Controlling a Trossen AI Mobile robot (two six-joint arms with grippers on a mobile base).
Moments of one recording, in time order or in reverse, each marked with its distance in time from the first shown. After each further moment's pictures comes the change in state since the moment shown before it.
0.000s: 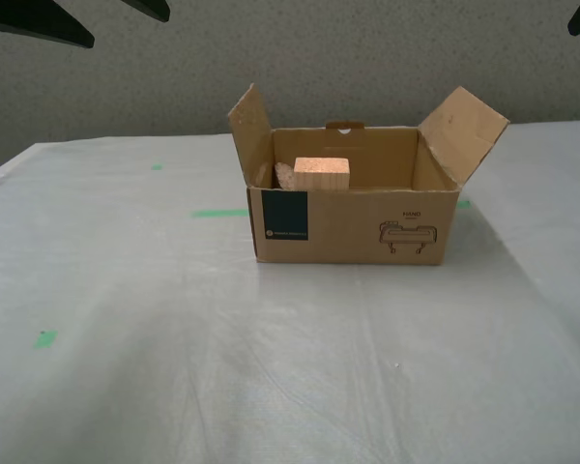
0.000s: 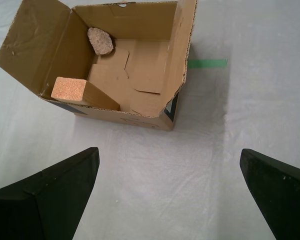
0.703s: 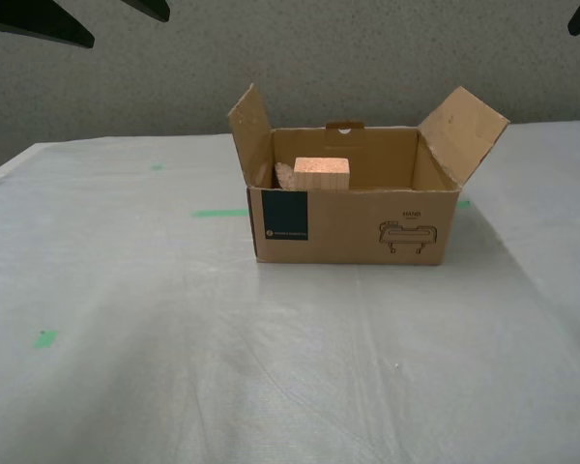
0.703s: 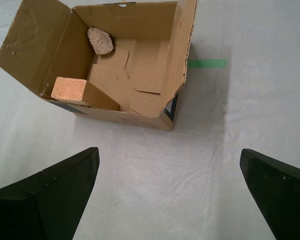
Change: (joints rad) arm 0 0.000 0.000 0.000 0.000 0.000 0.000; arm 1 0.000 0.000 0.000 0.000 0.000 0.000
